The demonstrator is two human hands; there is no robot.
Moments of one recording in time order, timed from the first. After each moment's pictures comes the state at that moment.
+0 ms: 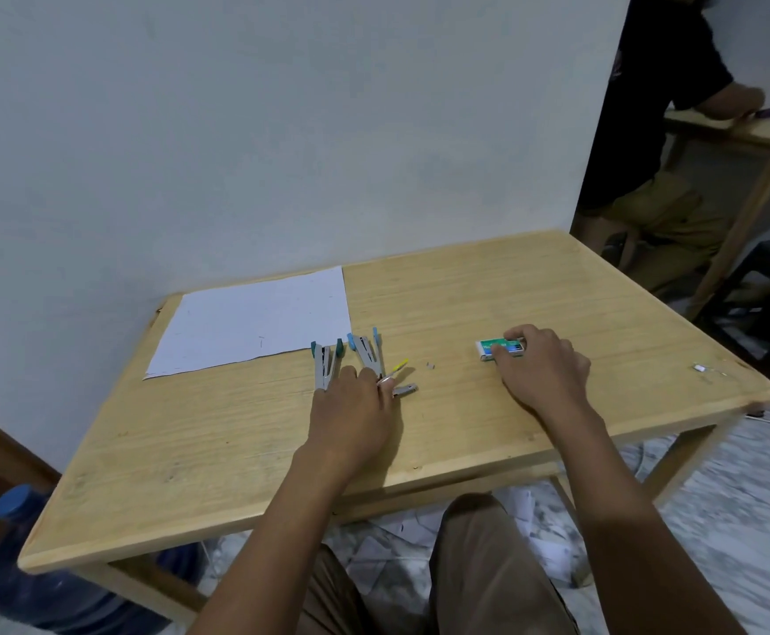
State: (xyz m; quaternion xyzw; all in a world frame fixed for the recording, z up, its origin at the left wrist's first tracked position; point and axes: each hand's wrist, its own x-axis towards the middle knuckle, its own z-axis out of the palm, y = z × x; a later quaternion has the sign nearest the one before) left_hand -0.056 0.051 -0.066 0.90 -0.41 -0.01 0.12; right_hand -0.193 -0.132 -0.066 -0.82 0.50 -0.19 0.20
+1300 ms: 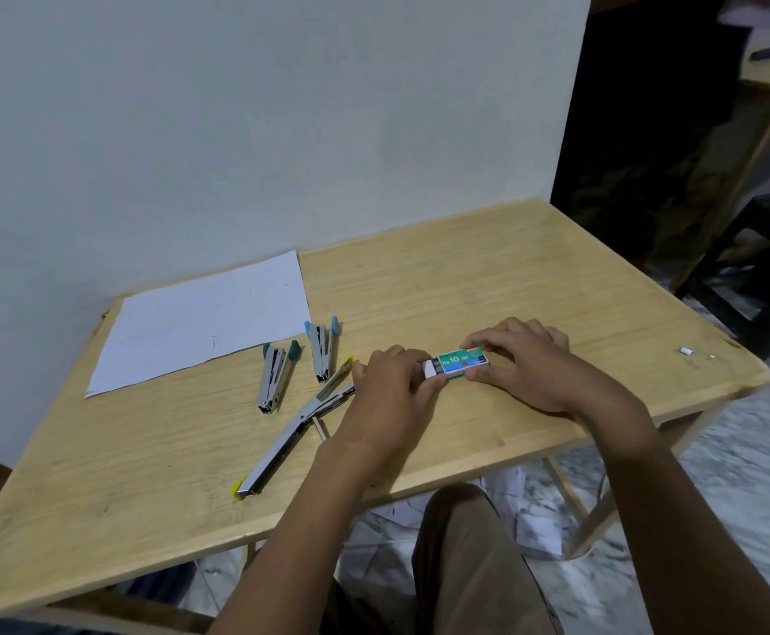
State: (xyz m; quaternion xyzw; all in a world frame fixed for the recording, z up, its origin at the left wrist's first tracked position) left_hand -0.092 -0.022 -0.068 0.82 -0.49 -0.07 0.29; right_hand -0.224 -0.172 -0.065 -0.93 0.30 -0.06 0.22
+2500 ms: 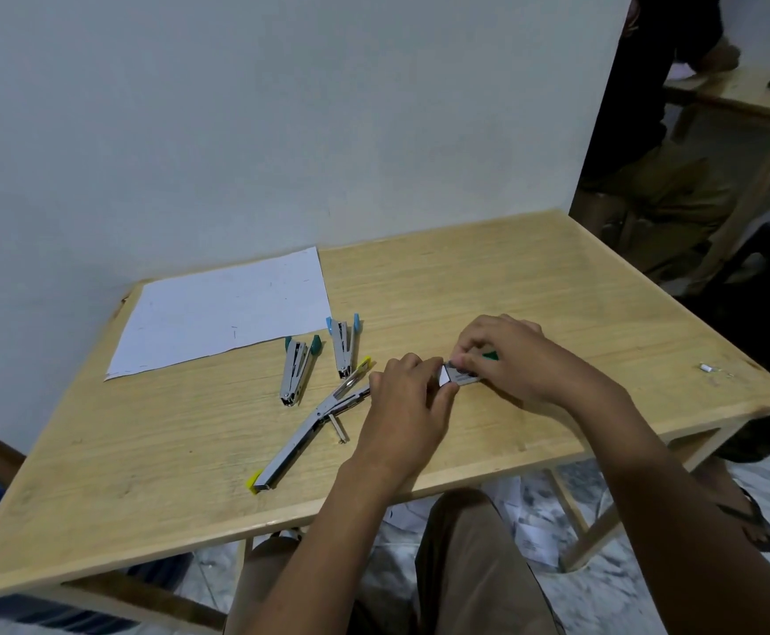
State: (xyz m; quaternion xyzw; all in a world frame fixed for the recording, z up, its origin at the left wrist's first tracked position) left_hand -0.097 -0.005 -0.084 0.81 -0.49 -0.02 0.33; right_hand -0.189 -0.155 -0.047 -0.94 0.22 -0.08 0.26
